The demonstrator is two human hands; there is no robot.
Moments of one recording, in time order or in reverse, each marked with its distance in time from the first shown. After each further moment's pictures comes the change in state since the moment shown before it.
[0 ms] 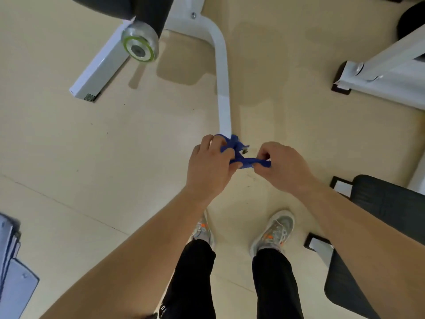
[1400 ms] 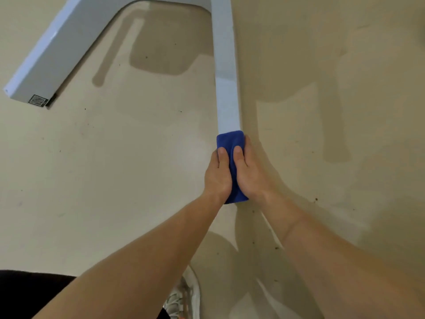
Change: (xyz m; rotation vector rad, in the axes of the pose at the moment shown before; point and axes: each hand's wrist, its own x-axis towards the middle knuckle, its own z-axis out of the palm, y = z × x) left_hand 0.132 -0.083 0.346 -1.148 0.044 -0.787; right_hand 0.267 0.134 0.302 0.856 0.067 0.032
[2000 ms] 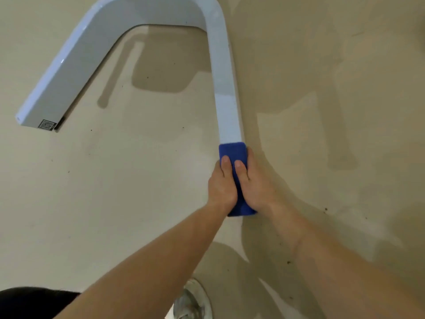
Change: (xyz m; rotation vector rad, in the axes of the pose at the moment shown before) left_hand 0.016 0.003 -0.001 0.199 0.032 0.082; right_hand 0.007 0.001 -0.003 -0.103 0.025 -0.055
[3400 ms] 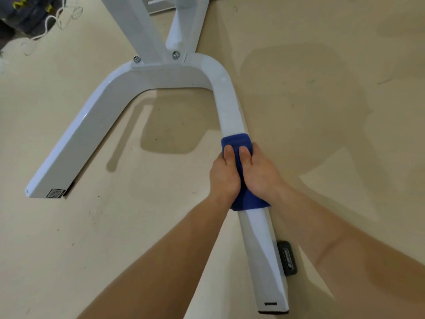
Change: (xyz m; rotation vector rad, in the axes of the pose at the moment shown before) left_hand 0.166 0.099 -0.018 0.039 0.055 0.188; right_hand 0.174 -0.081 -0.019 0.041 0.119 0.017
